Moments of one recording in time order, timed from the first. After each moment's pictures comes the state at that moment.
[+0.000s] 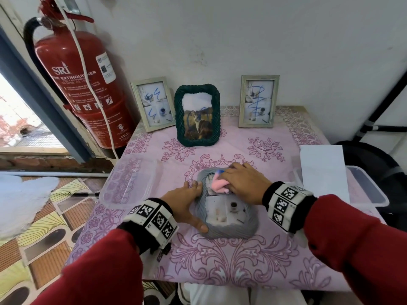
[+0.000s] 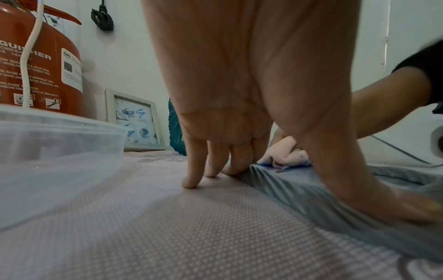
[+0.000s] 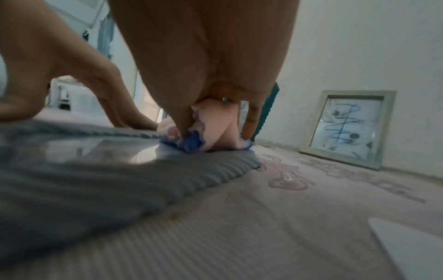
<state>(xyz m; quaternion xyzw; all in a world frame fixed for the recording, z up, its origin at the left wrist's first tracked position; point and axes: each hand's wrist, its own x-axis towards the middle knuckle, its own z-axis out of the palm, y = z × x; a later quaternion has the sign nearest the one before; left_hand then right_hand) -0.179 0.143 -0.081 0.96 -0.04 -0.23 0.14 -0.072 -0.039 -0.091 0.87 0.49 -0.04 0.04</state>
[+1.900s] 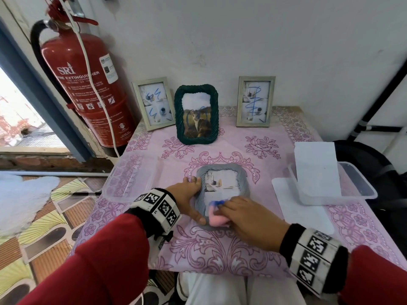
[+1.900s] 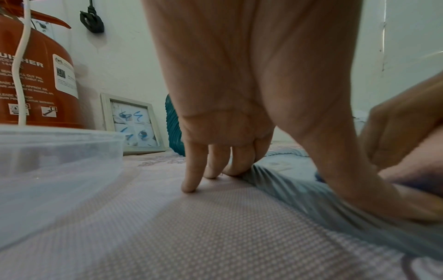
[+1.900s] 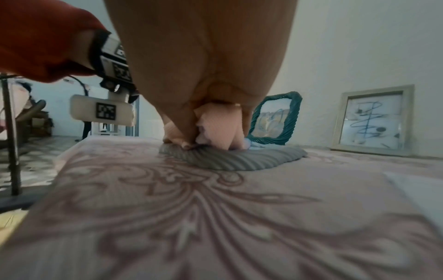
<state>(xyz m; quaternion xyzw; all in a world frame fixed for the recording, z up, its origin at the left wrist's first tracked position) -0.179 0.135 -0.074 0.96 -0.03 -0.26 0.12 -0.159 -0.079 -0.097 0.83 0.54 -0.07 -0.06</state>
